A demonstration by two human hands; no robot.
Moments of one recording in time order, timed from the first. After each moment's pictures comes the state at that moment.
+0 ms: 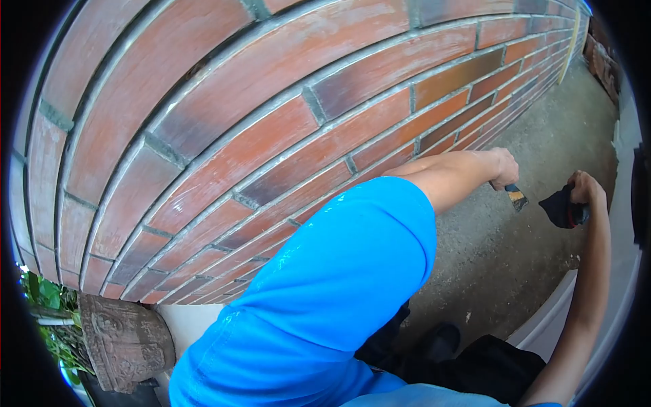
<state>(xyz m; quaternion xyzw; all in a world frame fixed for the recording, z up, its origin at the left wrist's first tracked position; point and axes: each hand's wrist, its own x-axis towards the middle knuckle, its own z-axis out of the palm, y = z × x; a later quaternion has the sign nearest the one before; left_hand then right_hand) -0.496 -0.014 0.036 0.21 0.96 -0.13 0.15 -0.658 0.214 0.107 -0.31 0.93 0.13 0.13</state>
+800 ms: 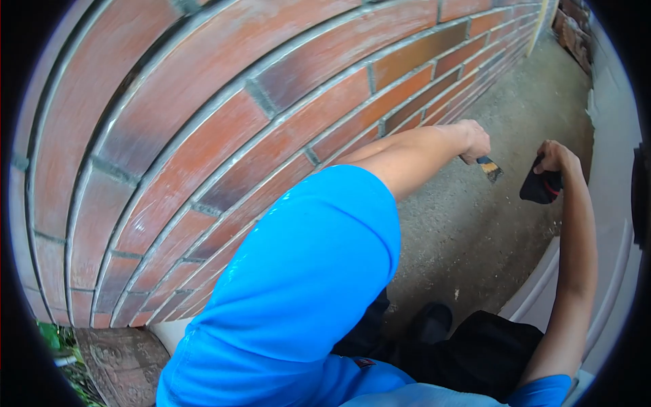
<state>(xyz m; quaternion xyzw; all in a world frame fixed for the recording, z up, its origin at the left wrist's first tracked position) -0.483 -0.019 0.050 0.22 0.96 -0.12 0.14 -0.637 0.197 0.111 -0.32 0.92 0.14 0.18</state>
